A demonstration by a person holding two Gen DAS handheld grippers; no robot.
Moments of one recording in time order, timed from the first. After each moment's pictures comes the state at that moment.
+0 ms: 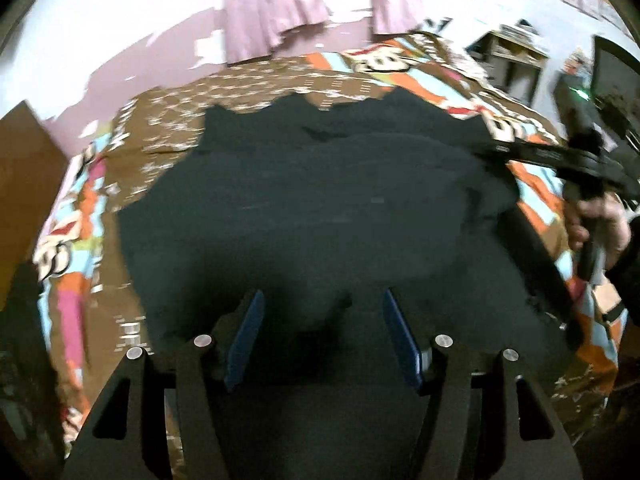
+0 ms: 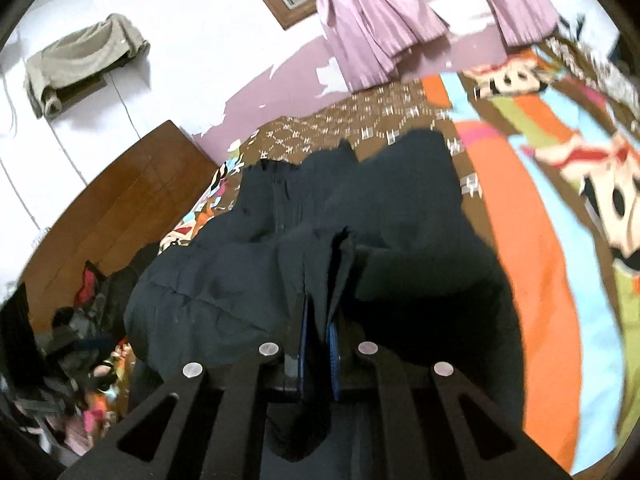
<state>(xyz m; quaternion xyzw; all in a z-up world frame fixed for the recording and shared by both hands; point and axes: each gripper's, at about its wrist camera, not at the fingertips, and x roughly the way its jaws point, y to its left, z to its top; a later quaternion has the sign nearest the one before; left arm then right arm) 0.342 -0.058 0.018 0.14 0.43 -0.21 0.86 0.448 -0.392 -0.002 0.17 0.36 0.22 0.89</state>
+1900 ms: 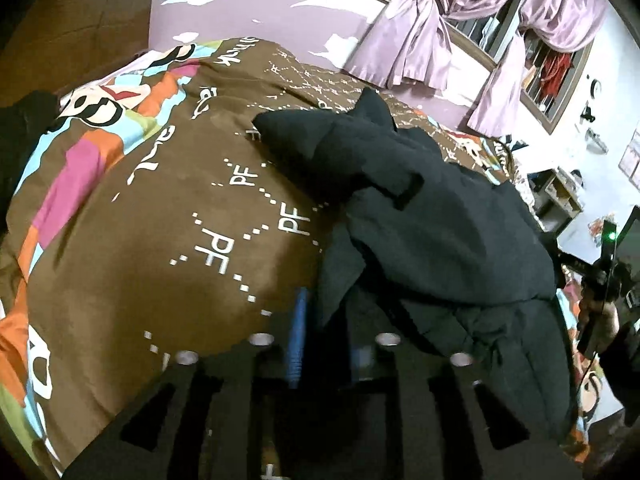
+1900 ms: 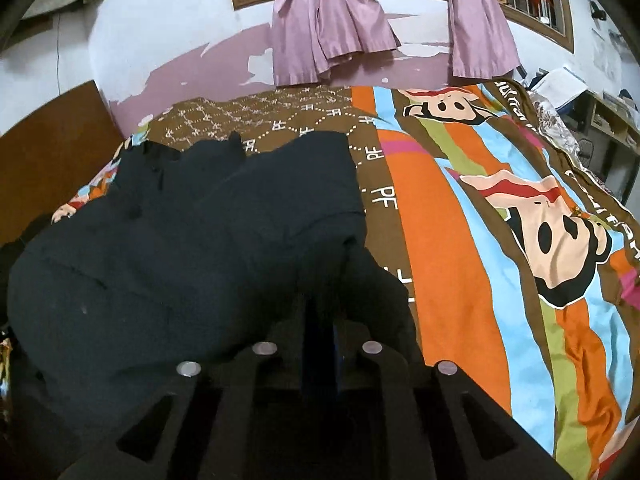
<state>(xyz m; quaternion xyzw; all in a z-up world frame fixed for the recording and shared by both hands) 0.382 0.146 -0.060 -0.12 0.39 -0.17 0.90 0.480 -0.386 -0.037 0.06 0.37 0.06 0.92</state>
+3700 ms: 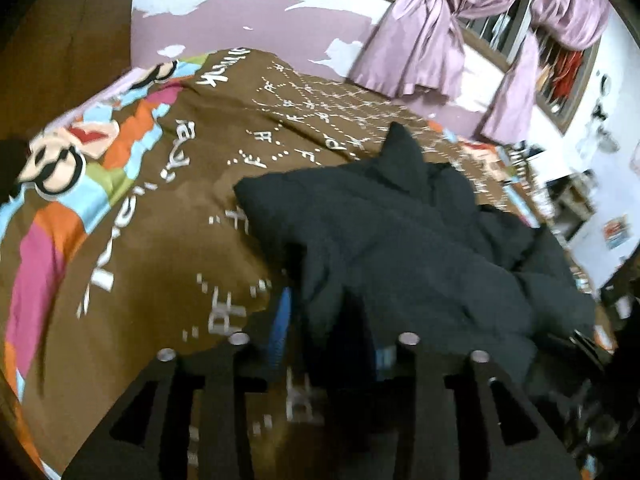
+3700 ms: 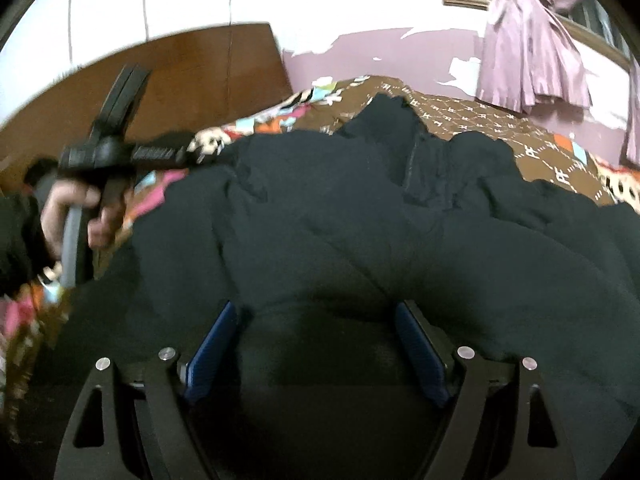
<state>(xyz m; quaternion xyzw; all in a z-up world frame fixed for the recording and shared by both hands) 0.502 0.147 -0.052 -0.10 0.39 -0.17 0.90 0.477 -0.190 -0.053 -0.03 0.34 0.32 0.88</state>
